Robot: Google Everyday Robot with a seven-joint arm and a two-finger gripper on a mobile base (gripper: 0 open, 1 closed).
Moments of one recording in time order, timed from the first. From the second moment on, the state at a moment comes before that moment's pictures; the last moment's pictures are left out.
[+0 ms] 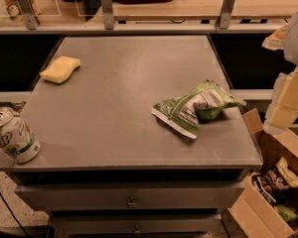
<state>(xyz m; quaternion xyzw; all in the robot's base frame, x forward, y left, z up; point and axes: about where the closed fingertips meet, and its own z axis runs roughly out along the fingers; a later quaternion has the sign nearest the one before) 0.438 -0.216 0.978 -0.60 0.78 -0.04 0.16</state>
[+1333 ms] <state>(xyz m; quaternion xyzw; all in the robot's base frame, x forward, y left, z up) 0.493 -0.191 0.937 -0.66 0.73 -0.11 0.15</state>
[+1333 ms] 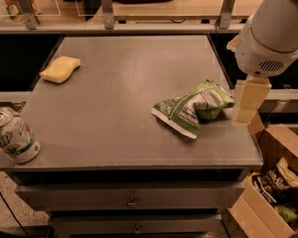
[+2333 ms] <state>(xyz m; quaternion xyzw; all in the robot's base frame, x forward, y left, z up) 0.543 -0.146 0.858 -0.73 0.66 -0.11 0.13</state>
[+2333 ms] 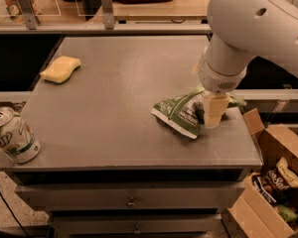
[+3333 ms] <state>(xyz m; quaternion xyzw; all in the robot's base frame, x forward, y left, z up) 0.537 -0.129 0.862 -0.75 0.64 -0.04 0.17</state>
